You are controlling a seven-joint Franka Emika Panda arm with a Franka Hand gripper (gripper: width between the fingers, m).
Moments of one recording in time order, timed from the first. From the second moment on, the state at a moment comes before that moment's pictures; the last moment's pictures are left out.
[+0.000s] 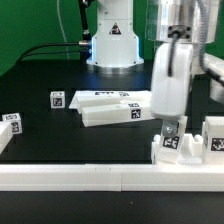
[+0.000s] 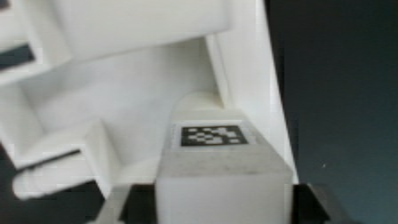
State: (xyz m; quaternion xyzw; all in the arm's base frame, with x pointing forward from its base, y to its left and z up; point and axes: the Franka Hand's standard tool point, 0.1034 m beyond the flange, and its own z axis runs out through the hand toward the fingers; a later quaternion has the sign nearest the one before) arm 0.652 0.051 0.077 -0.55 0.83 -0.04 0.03
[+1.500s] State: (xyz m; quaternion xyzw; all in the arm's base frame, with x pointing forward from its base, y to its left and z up) arm 0.650 0.052 0.075 -0.91 0.41 -0.05 -0.01
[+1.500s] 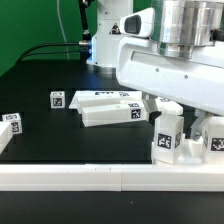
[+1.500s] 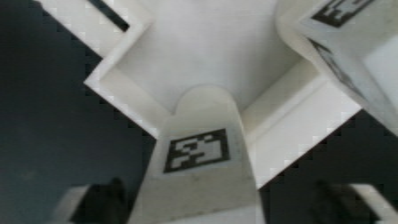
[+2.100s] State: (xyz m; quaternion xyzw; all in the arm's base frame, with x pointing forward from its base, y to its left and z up) arm 0.651 0.046 0.073 -0.73 0.68 -0.04 0.01
